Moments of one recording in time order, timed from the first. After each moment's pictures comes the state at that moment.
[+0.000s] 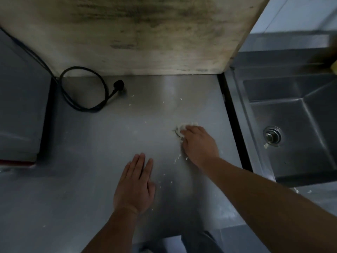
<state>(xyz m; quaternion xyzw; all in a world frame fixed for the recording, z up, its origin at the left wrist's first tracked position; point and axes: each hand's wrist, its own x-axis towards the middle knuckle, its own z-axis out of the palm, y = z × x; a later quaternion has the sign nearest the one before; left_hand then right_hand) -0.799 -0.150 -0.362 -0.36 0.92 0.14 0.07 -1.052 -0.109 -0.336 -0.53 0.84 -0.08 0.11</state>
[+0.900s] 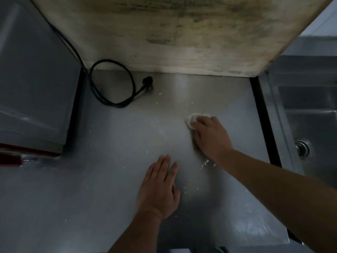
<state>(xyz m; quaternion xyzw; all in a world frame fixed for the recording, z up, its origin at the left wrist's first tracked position) -0.797 -0.156 -0.363 -0.36 0.92 0.16 0.05 -1.042 -0.169 -0.351 -0.60 0.79 -0.14 0.02</state>
